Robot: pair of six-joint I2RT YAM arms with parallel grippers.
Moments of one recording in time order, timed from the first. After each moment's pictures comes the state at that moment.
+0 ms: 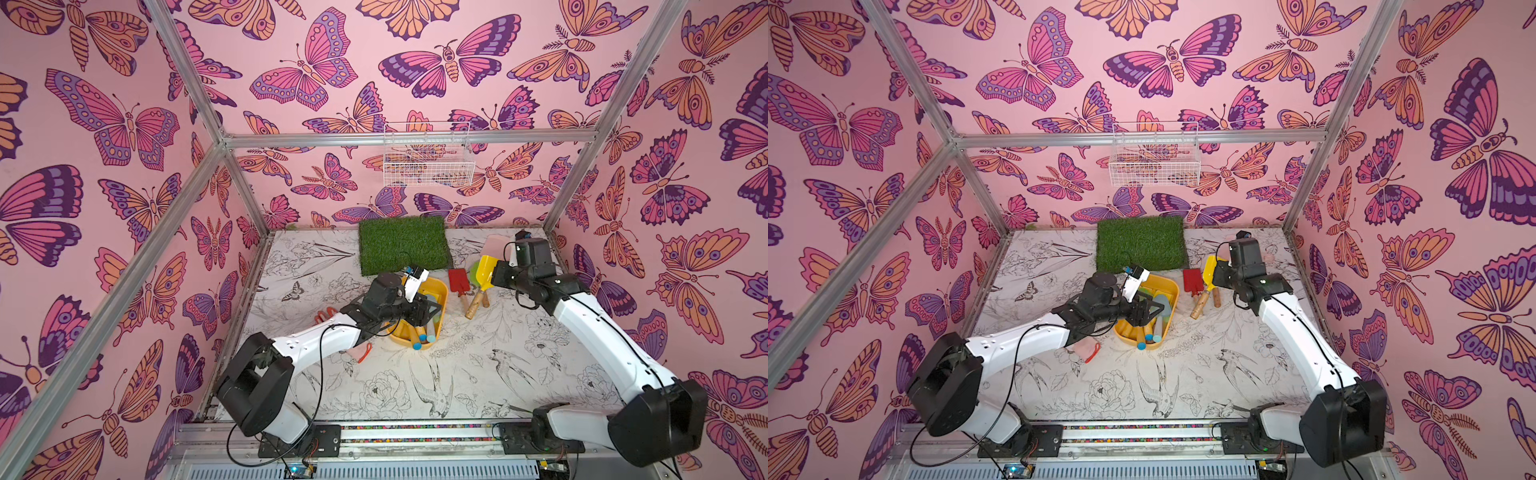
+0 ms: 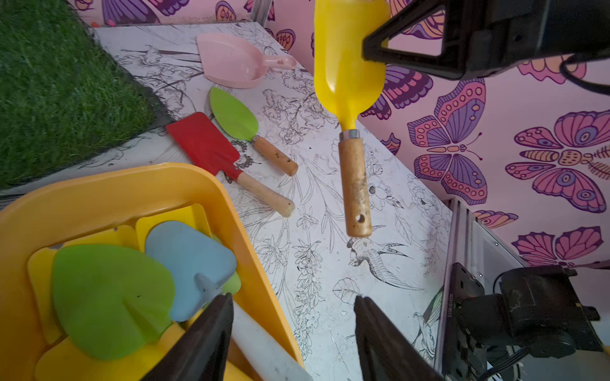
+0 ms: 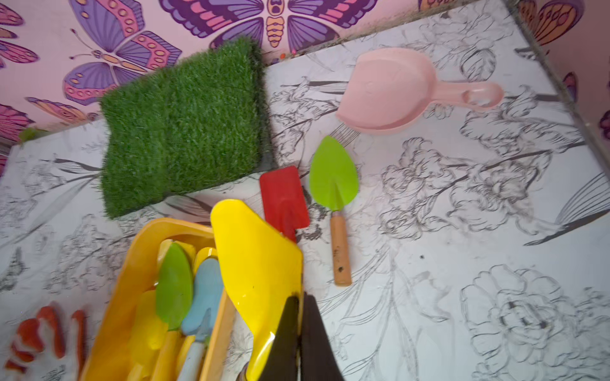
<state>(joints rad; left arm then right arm) -0.71 1.50 0.91 0.12 0.35 -0.29 0.27 1.33 1.16 -0.61 0.06 0.33</state>
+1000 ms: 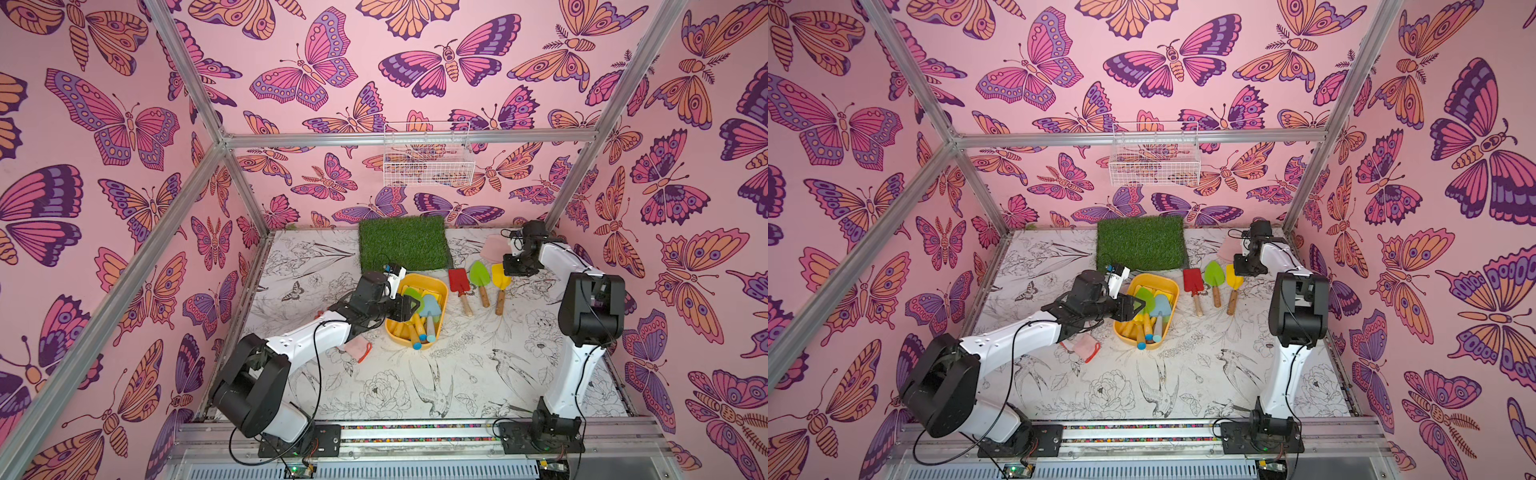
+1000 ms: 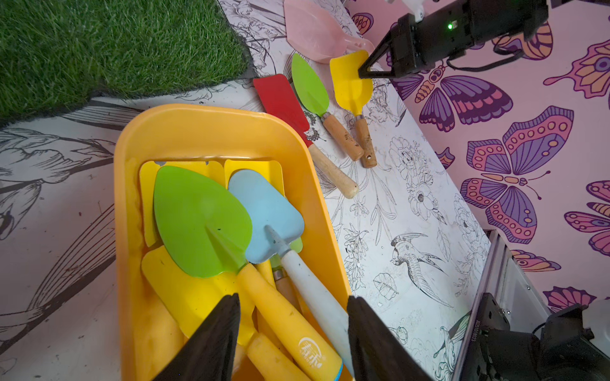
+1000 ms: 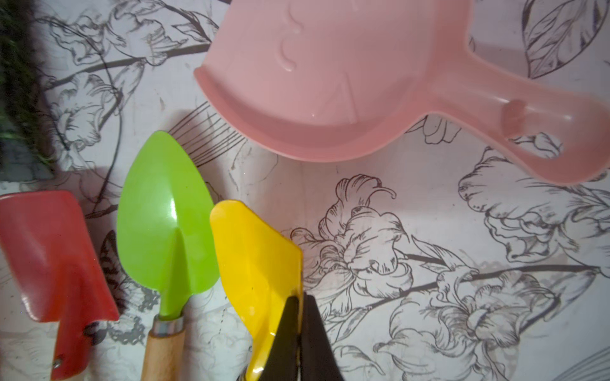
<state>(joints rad) -0.61 1.51 0.88 0.02 0.34 -0.38 -0.02 2.09 1.63 -0.71 -0.09 -0.08</state>
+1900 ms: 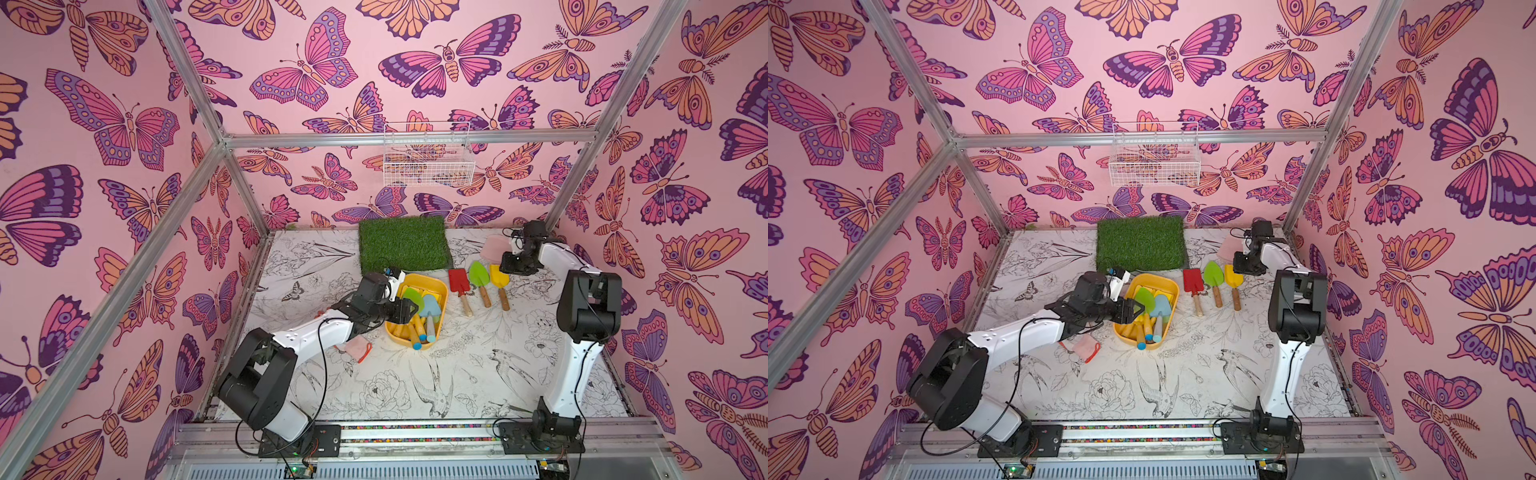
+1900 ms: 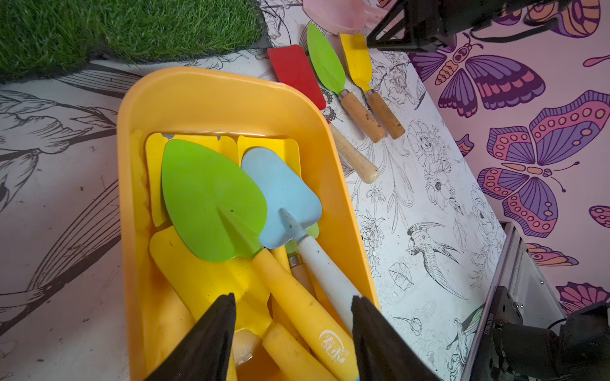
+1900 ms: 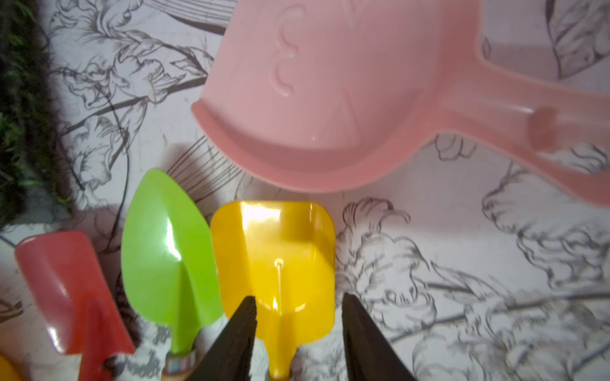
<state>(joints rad) -0.59 1.54 0.88 -0.01 0.34 -0.37 -0.03 2.06 1.60 -0.66 -0.14 0.03</state>
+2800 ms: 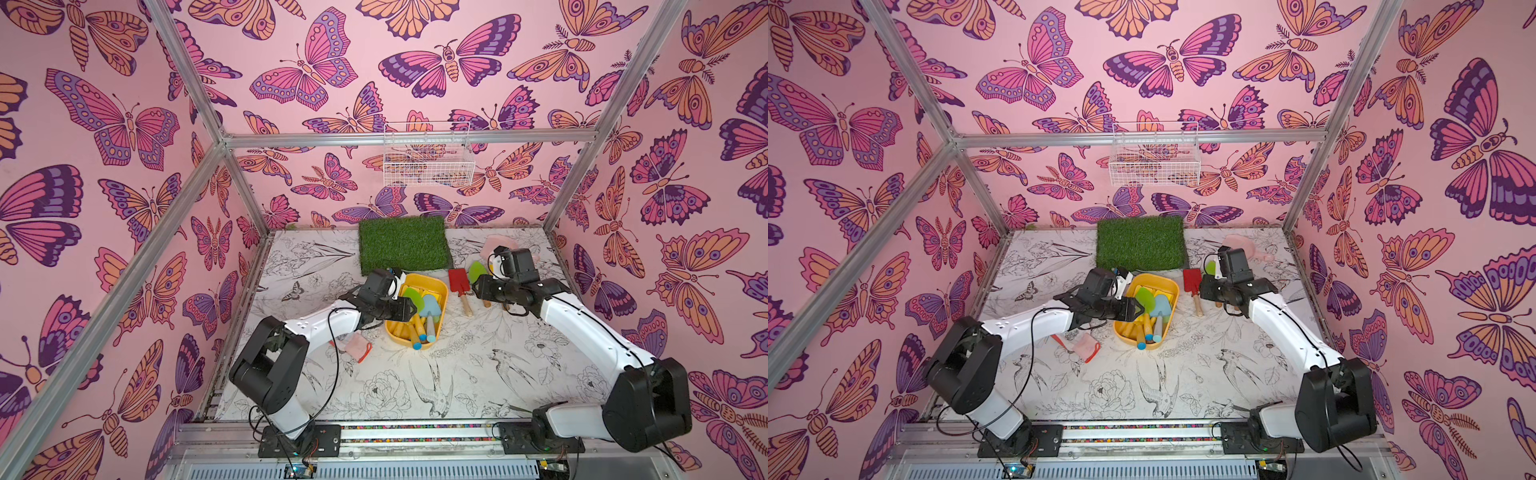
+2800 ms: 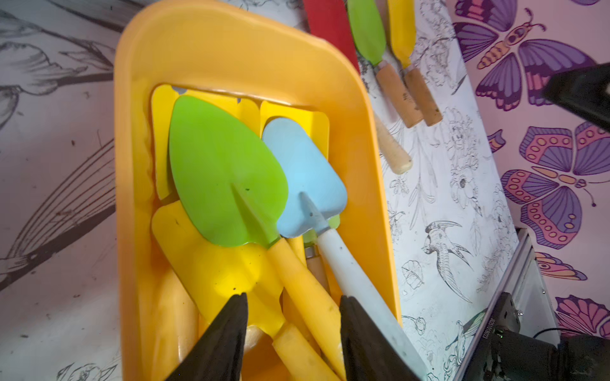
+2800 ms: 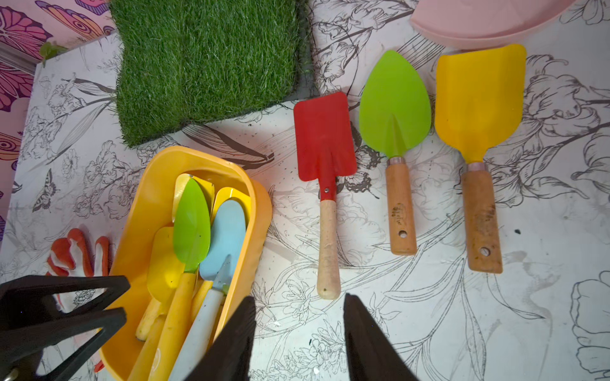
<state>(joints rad) -0.59 1.67 1.01 -0.19 0.33 -0.44 0.35 1.35 1.02 -0.54 -0.11 0.39</state>
